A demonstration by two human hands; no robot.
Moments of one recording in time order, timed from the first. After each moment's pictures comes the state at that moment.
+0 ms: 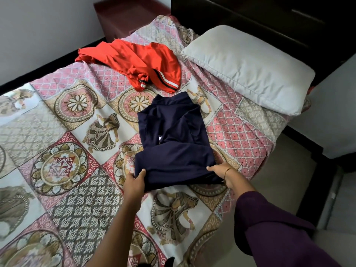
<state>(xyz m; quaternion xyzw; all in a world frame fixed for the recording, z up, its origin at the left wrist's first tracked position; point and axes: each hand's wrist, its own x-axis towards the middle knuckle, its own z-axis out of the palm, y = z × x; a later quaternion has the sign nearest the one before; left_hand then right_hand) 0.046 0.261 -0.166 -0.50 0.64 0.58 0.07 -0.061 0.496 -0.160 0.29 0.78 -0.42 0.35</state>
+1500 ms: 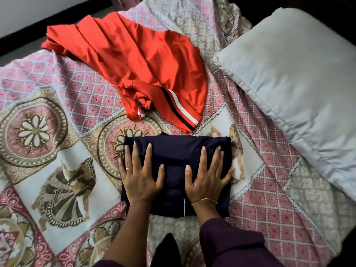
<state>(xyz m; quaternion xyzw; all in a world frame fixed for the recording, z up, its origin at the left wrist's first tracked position) -0.194 0.220 -0.253 -0.26 0.95 0.10 -0.12 -0.245 0.362 -0.254 -0.05 0.99 -0.13 -0.05</state>
